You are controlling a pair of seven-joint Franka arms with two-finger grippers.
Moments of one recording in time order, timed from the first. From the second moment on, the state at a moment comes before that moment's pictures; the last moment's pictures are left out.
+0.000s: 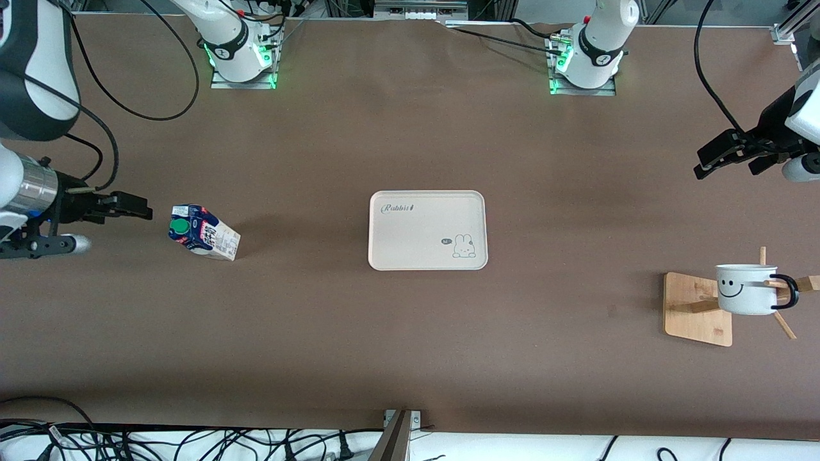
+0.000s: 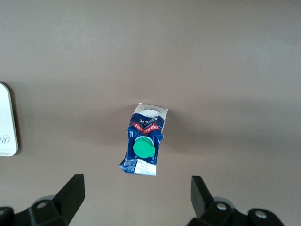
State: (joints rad) left arm 0.15 -0.02 -0.16 -1.64 -0.03 1.69 -0.12; right arm 0.03 0.33 -0.05 -1.45 0.08 1.65 -0.10
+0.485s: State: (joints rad) left arm 0.15 -0.02 -0.16 -1.64 -0.03 1.69 -0.12; right arm 0.07 0.42 -0.05 -1.45 0.08 1.65 -0.10
